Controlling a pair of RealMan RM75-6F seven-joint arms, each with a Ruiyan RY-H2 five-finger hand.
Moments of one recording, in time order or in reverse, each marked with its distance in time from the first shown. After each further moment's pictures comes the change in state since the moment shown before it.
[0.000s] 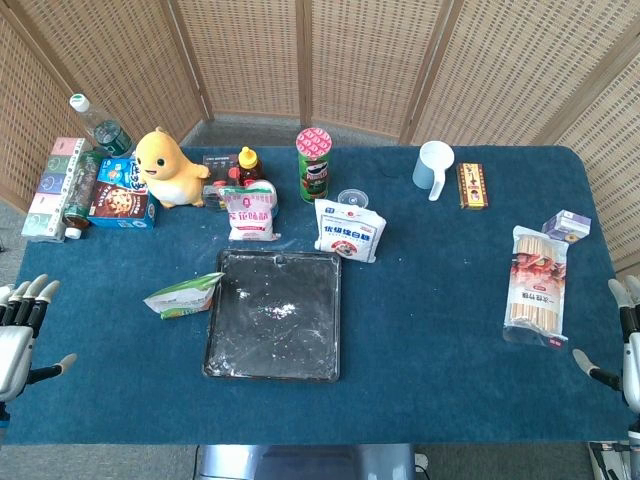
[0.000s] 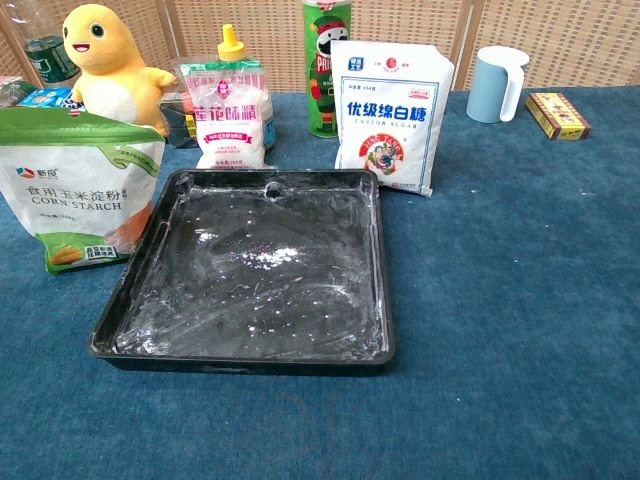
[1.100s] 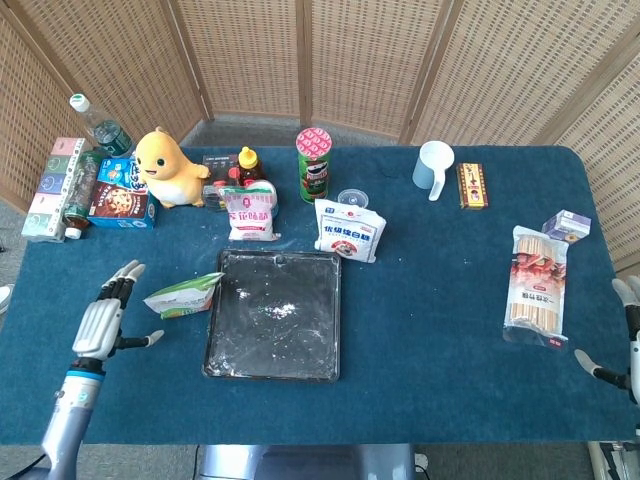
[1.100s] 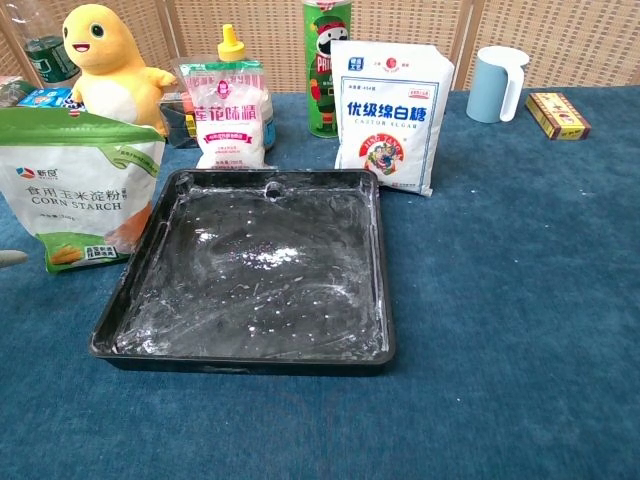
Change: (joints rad) left arm -0.183 -0.413 -0.093 0.305 -0.100 -0.216 -0.277; right arm 0.004 0.053 0.004 -0.013 0.032 -0.057 0.121
